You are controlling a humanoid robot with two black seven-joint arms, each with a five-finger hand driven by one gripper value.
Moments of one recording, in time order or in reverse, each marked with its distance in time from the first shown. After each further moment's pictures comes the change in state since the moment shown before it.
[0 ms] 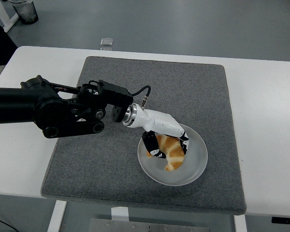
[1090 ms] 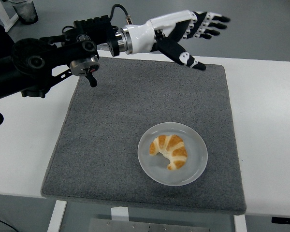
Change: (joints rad) left arm -0.008 0.041 -0.434 0.209 -0.924 -0.103 0.009; right arm 0.000 0.000 0.000 0.000 0.000 0.000 0.000
